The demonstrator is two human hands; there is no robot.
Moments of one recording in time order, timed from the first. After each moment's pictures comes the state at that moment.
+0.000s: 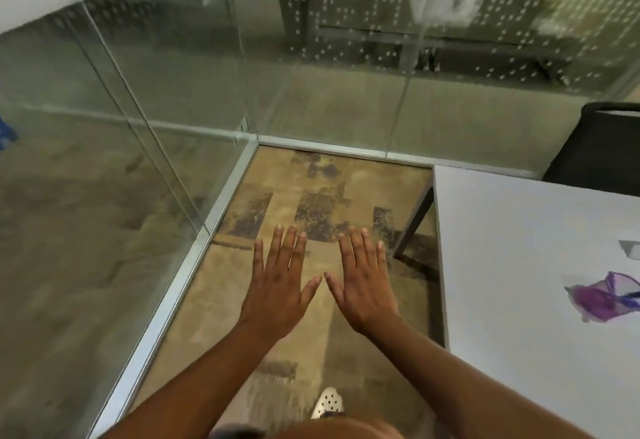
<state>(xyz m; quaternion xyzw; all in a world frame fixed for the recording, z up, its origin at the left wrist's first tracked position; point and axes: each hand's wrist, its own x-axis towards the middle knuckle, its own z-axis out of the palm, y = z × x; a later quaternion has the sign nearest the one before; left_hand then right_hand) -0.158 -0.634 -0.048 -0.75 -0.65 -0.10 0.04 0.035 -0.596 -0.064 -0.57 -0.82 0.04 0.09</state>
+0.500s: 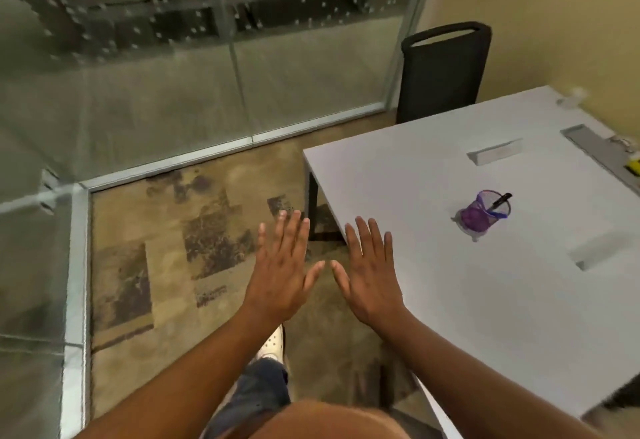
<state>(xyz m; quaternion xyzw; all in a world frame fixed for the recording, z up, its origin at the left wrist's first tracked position) 0.002 -0.414 -0.072 -0.92 -0.39 -0.08 -0.04 0.181 -0.510 -0.074 -0.79 -0.60 0.03 0.09</state>
